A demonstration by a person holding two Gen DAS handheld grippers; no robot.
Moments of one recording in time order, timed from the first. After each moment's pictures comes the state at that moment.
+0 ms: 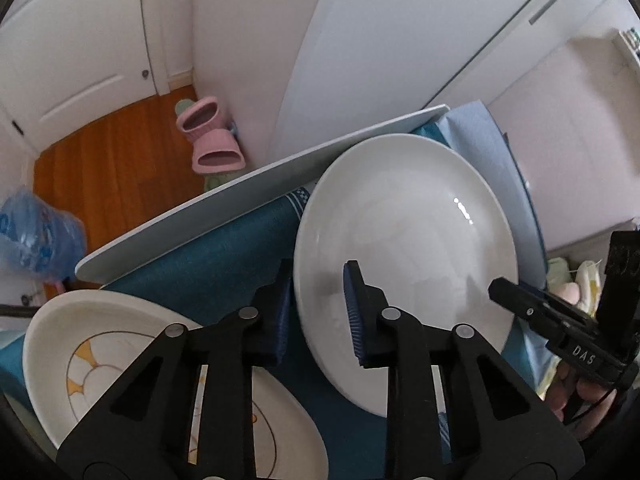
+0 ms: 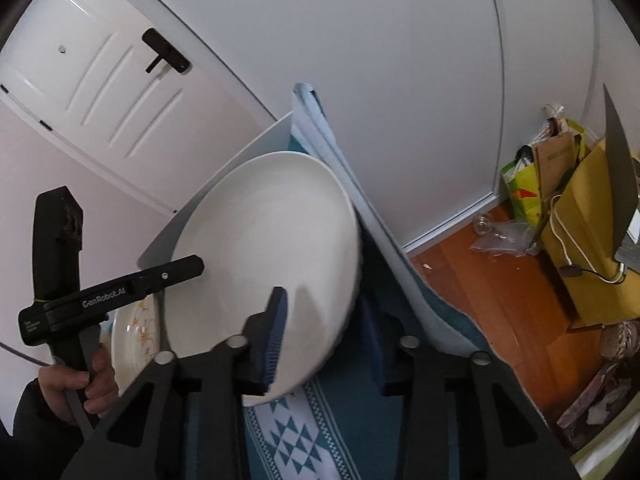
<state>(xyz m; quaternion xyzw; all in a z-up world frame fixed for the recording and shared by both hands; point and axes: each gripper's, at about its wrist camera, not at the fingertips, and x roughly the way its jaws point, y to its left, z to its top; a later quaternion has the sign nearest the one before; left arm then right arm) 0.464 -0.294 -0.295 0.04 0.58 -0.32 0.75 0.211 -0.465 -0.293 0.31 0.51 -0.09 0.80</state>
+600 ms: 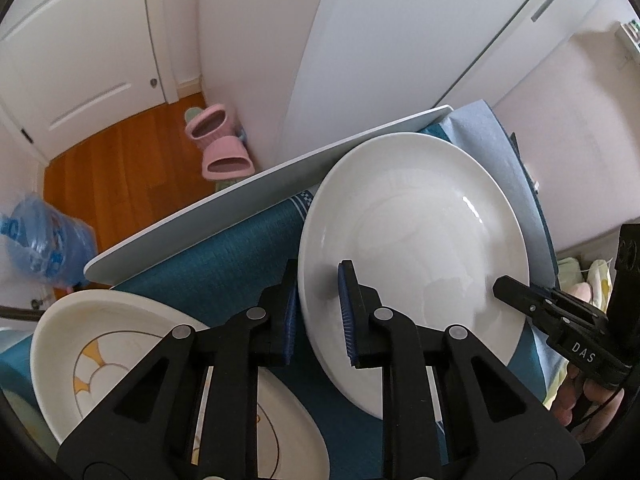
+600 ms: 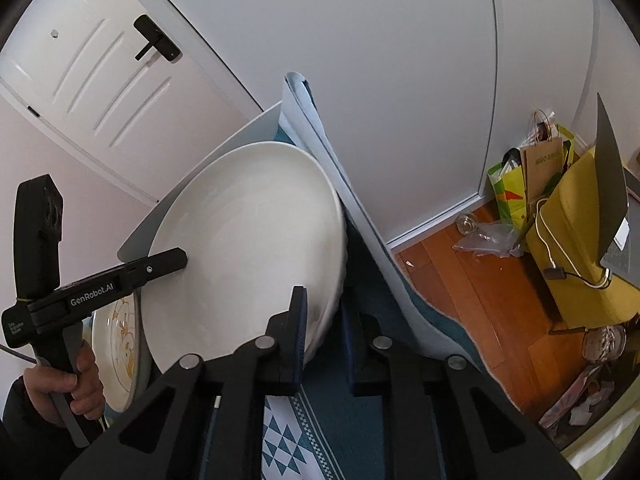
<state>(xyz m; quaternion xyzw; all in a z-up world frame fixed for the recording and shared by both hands) 0.459 -0.296 -0.287 0.05 0.56 -0.31 0.76 0.215 -0.467 -0.296 0.28 0.52 -0.09 0.80</state>
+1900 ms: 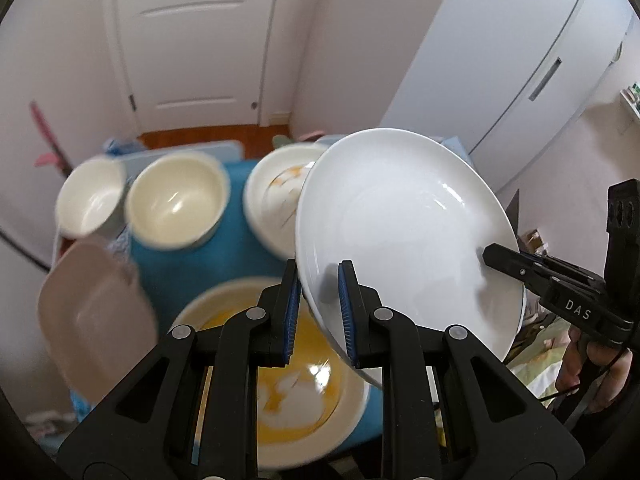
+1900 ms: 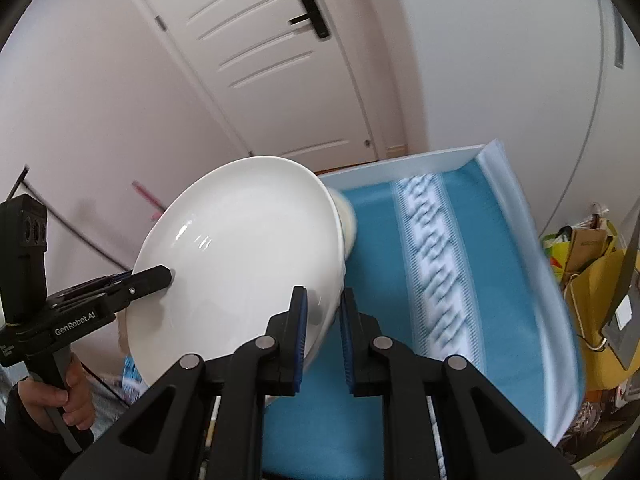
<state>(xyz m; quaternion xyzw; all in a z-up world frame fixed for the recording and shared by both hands) 0.261 -0.071 -0.151 -0.03 0.49 -0.18 0.85 0.146 -0.300 -0.164 0.16 0.51 0.08 0.84</state>
